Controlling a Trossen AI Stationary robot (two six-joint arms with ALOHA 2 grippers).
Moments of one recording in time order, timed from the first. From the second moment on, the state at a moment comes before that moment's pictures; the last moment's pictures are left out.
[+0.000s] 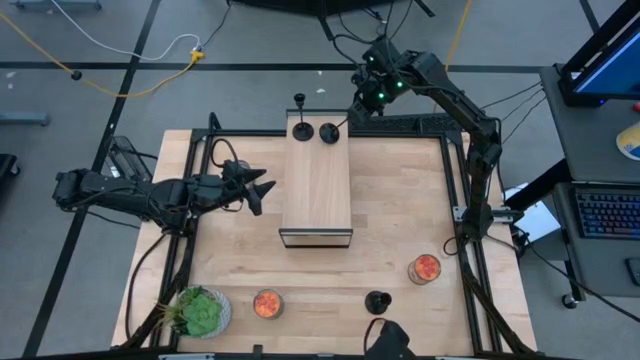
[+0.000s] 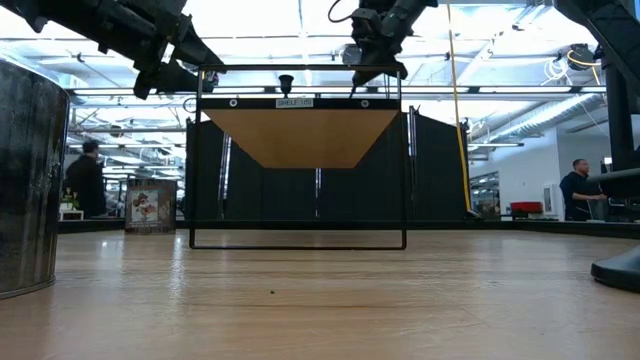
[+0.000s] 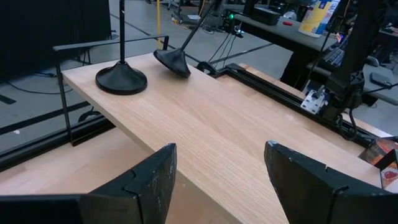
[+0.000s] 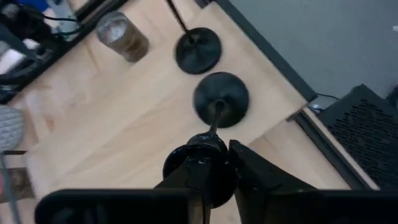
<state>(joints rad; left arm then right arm) -0.02 0.83 0.53 0.03 -0.55 -0.42 -0.68 1.94 2.29 -1.31 -0.32 0.07</state>
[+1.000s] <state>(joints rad) -0.02 0.83 0.53 -0.01 -0.55 -0.42 -0.68 1.94 2.29 -1.06 -0.34 0.07</state>
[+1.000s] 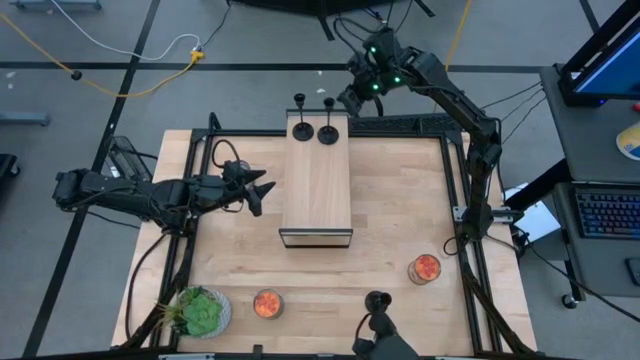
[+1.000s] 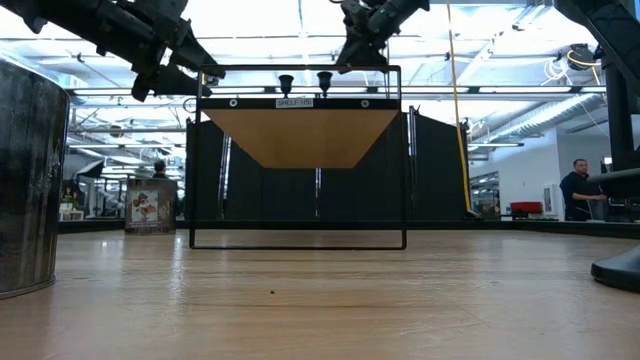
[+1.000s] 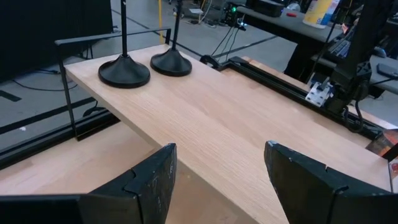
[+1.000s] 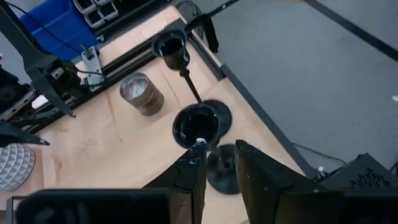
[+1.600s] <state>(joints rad) -0.02 0.80 0.52 -0.03 -0.55 -0.42 -0.51 1.73 2.29 -1.35 -0.27 -0.14</state>
